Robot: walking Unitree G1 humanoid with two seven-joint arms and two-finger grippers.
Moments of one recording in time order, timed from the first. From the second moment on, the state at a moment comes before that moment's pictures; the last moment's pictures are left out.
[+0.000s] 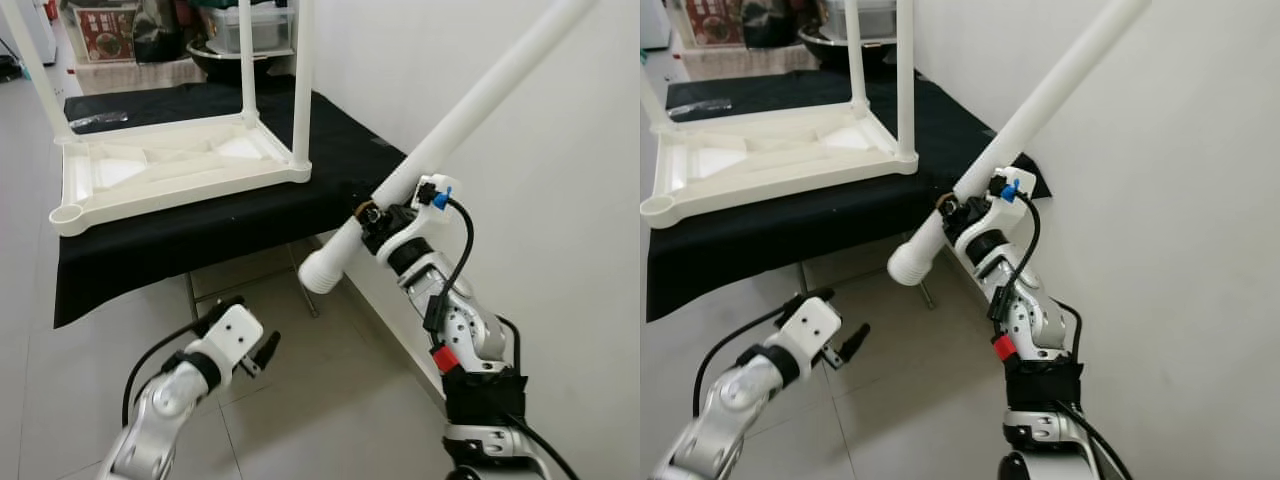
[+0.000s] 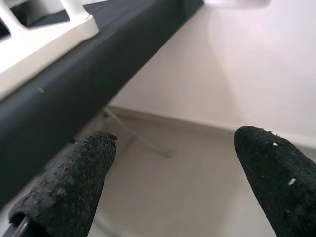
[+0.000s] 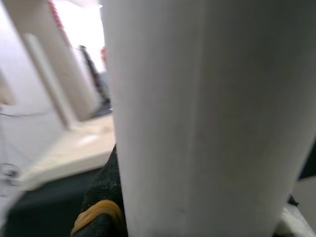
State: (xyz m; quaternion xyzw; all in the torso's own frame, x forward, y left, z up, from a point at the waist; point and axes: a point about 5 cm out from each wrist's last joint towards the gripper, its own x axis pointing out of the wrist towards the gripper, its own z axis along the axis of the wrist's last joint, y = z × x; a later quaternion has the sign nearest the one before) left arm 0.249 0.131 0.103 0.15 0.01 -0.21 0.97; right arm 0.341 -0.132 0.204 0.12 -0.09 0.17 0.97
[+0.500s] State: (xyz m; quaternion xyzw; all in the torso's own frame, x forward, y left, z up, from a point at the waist) left arm 0.216 0.105 0.105 0.02 0.03 -0.17 0.98; right arm 0.281 -0.128 0.140 0.03 -0.03 0.15 0.99
